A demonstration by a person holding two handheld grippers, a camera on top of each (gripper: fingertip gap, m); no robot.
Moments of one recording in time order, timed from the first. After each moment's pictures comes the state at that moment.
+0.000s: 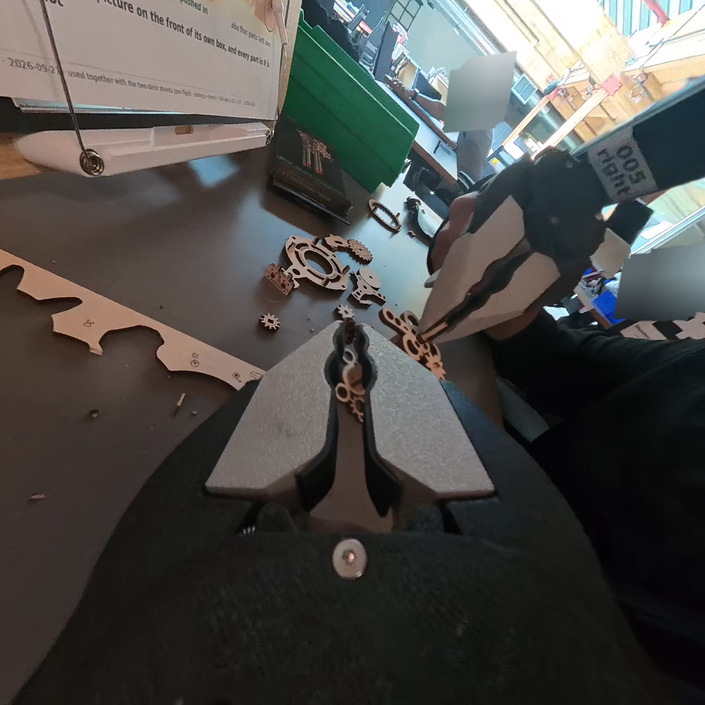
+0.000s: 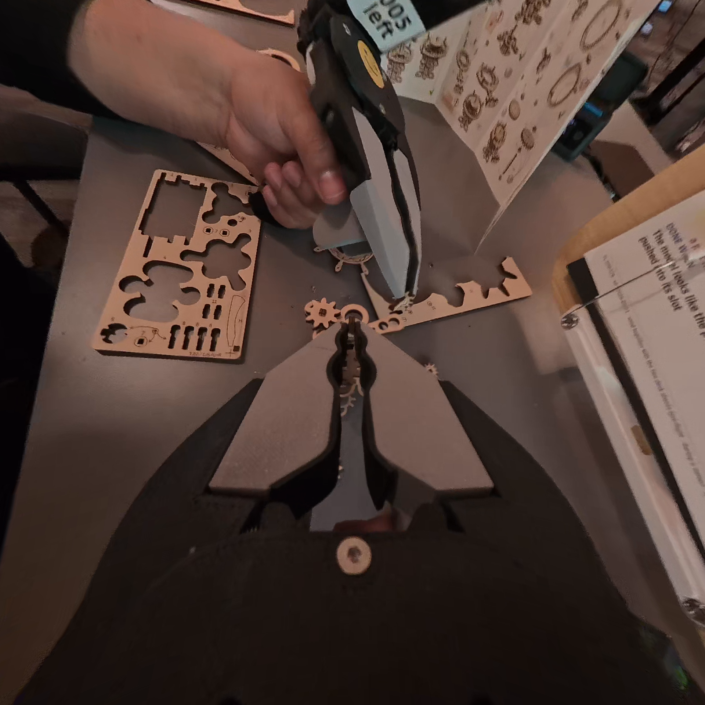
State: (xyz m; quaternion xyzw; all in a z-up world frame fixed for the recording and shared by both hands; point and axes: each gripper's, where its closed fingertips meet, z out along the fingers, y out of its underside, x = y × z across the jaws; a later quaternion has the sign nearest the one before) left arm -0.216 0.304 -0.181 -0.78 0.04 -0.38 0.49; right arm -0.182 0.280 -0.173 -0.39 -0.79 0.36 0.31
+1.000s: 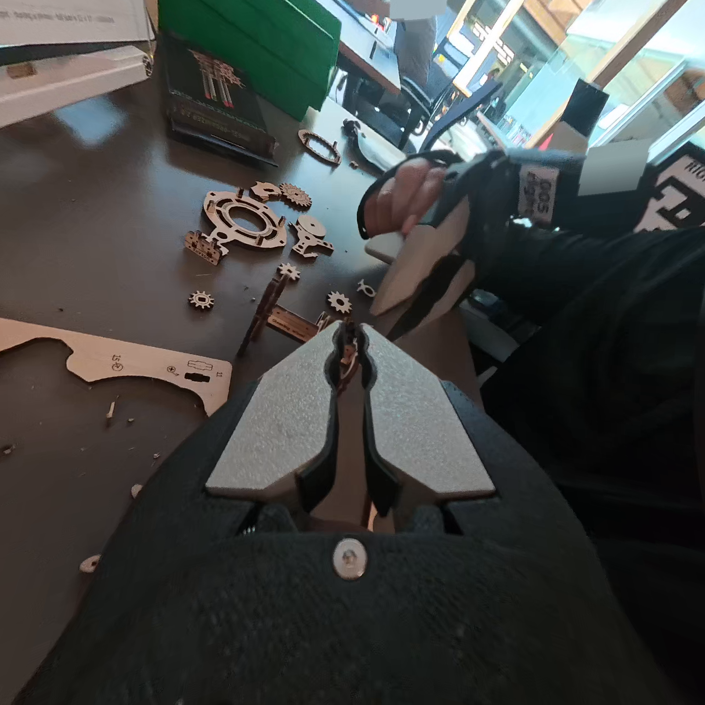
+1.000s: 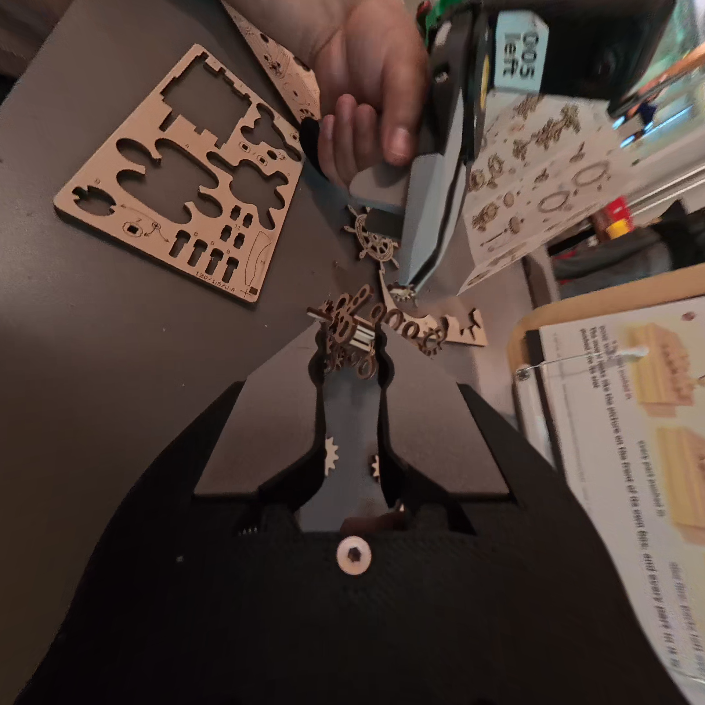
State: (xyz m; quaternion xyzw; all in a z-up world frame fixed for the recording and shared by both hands) left arm -0.188 0.275 -0.183 -0.79 0.16 -0.41 0.44; right arm -0.160 0.263 -0.201 -0.21 -0.83 0.27 0.45
